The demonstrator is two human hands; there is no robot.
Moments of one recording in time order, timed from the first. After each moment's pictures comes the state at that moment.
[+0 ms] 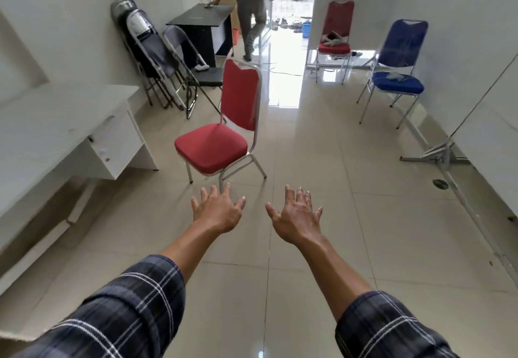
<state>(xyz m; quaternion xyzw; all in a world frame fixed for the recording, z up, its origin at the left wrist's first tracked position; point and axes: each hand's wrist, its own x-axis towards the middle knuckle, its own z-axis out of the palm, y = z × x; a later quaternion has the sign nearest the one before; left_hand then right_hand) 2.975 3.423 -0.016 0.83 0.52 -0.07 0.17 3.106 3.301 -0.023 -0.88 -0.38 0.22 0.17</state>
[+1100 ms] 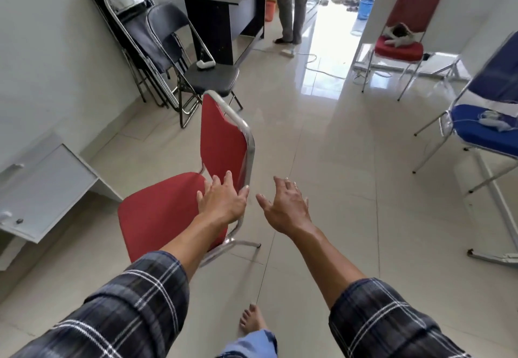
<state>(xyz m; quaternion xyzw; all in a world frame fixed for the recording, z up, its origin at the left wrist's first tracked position) 3.475 3.936 -0.066 0.76 0.61 -0.03 0.24 3.604 3.856 -0.067 -0.82 -0.48 0.26 0.18</state>
